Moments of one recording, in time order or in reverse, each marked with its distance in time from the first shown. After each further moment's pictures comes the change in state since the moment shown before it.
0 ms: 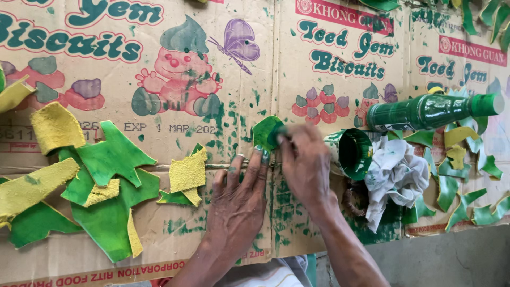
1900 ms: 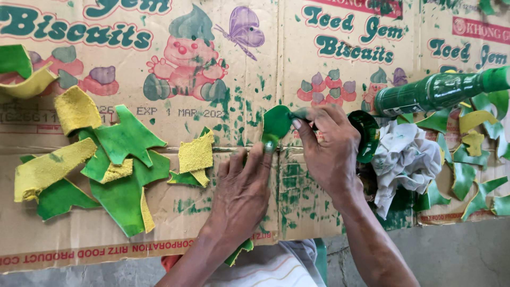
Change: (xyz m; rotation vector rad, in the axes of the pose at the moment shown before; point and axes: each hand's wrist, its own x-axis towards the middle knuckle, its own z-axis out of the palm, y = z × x) left_hand -0.008 0.001 -0.017 -0.142 -0.008 0.032; right_hand 0.001 -0.008 -0.037 0.064 0.055 -0.020
